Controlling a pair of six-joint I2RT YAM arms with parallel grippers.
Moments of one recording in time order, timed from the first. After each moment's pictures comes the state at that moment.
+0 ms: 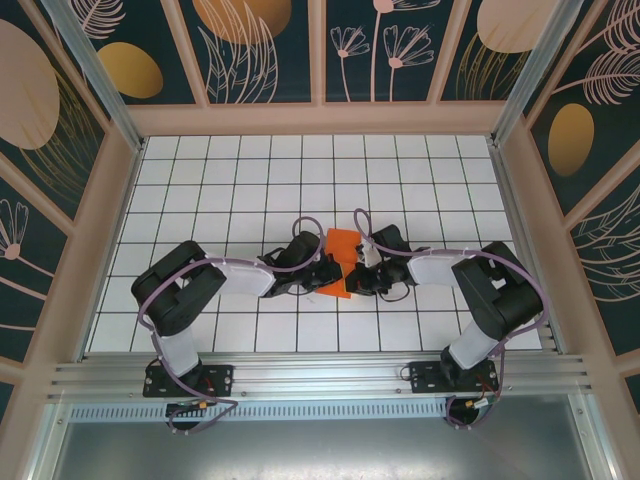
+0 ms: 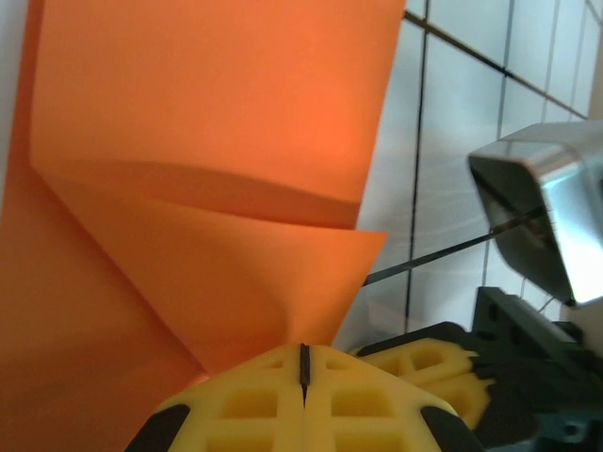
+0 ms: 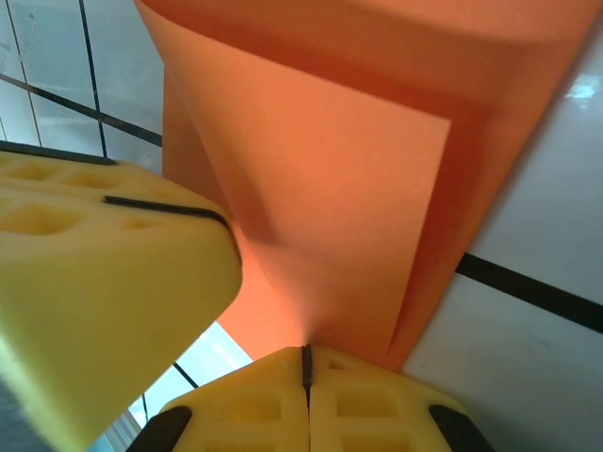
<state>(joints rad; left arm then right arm) -0.85 1.81 0.80 0.26 0.26 -1.11 0.55 1.63 0.63 -0.11 -0.63 0.57</state>
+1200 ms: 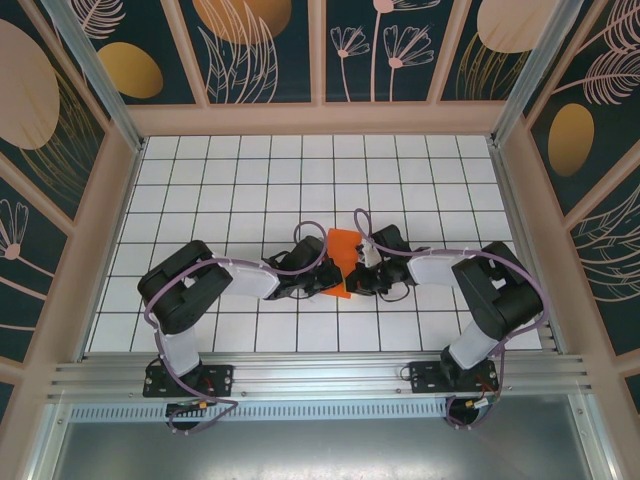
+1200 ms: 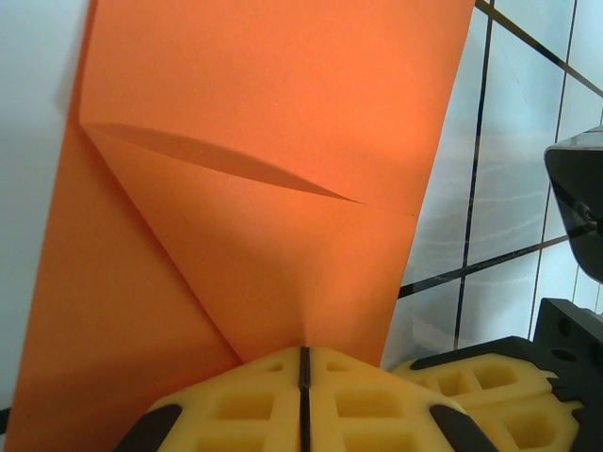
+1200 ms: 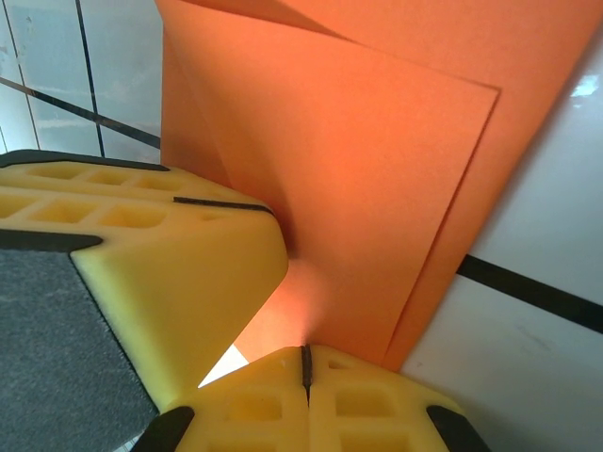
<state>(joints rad) -0.87 1.85 0.81 0.24 0.19 -1.12 0.55 1.63 0.63 -0.11 -0.62 0.57</state>
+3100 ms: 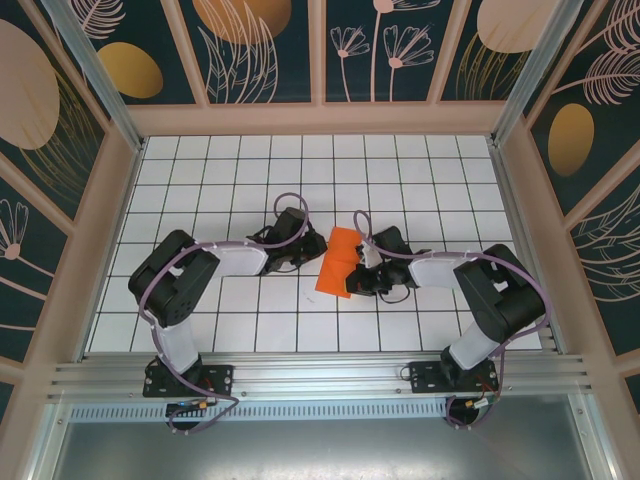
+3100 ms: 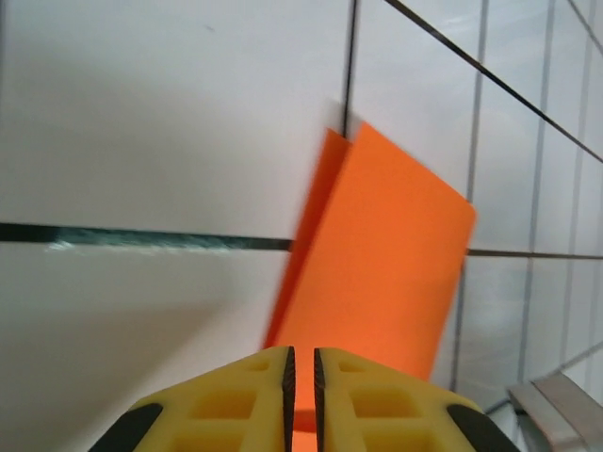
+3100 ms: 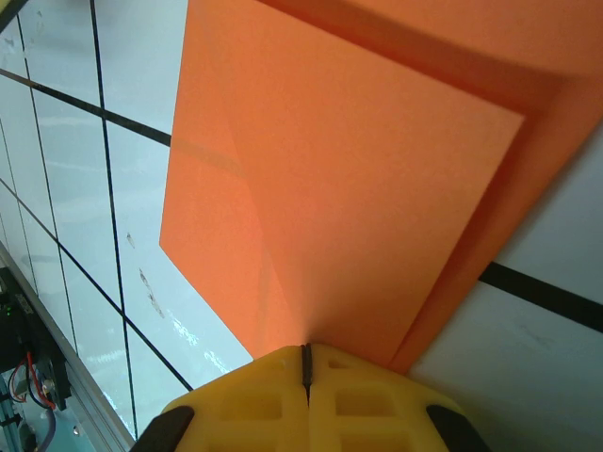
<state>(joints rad) -0.69 1.83 0.90 0.17 0.19 -1.02 0.55 1.61 0.61 -0.08 -0.60 0.55</state>
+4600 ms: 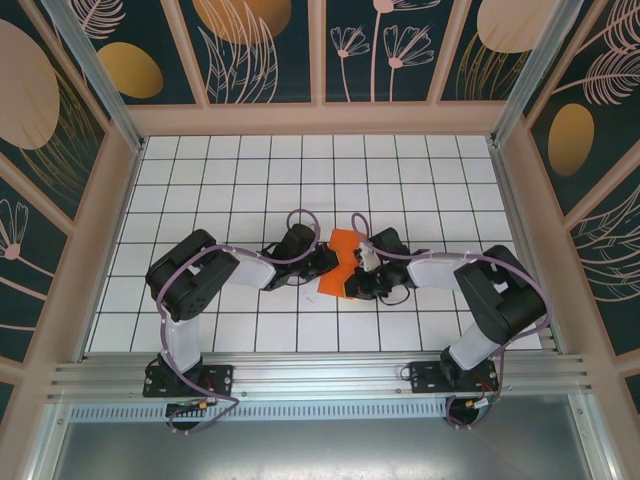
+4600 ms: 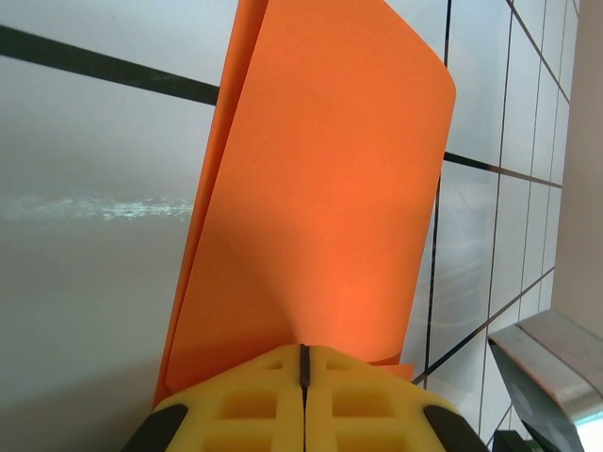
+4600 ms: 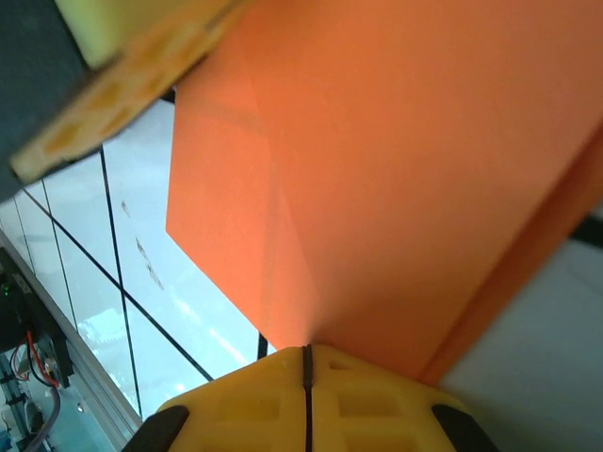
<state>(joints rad) -0.76 1.93 0.81 0.44 0.28 -1.10 0.58 1.59 0.61 -0.15 -0.62 0.55</state>
